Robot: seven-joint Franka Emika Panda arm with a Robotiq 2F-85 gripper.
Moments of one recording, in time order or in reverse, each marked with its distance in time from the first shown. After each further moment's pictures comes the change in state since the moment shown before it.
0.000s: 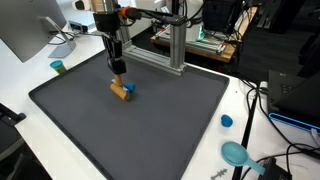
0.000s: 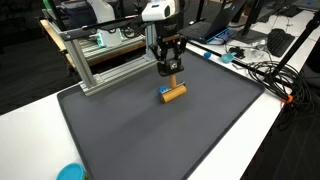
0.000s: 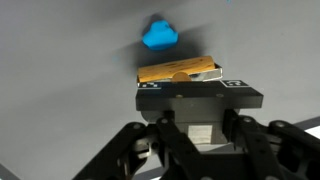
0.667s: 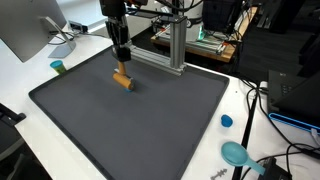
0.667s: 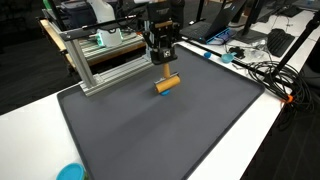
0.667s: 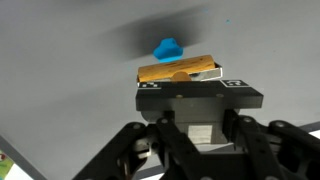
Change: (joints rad) arm 0.003 -0.155 -0.008 -0.123 -0.048 -0.034 0.000
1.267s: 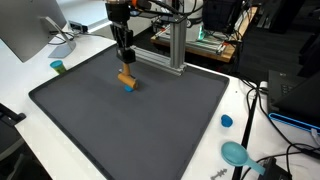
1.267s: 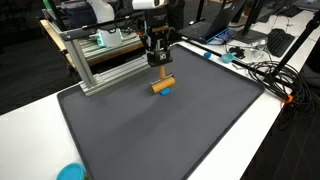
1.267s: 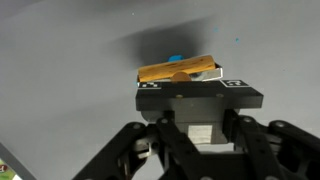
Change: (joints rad) arm 0.000 -0.002 0.000 -0.046 -0.033 0.007 0.004
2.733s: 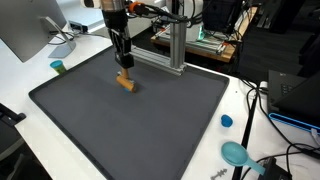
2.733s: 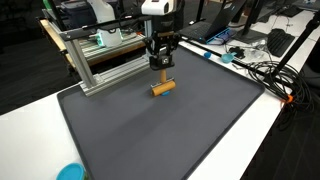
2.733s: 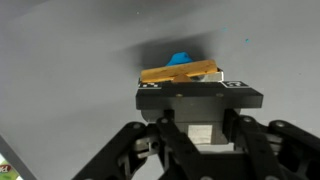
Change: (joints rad) arm 0.017 0.093 0.000 0.119 -0.092 -0.102 0.096
